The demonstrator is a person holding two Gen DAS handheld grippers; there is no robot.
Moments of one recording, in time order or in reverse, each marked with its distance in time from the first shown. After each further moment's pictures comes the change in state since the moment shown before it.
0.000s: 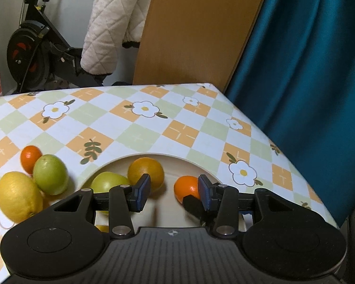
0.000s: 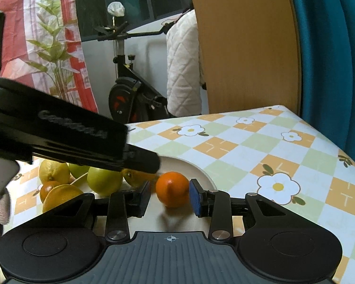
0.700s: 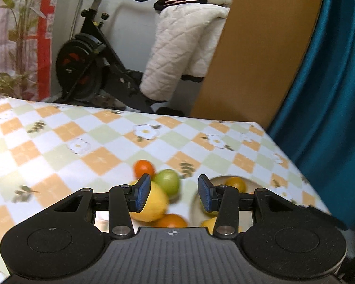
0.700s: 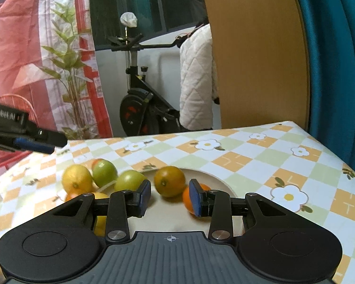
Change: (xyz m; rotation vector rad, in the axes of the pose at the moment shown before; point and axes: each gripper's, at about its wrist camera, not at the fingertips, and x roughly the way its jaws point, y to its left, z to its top) left arm -0.088 0.090 0.001 -0.101 -0.131 0.155; right arm -0.022 0.032 0.008 -0.021 -0.048 0.051
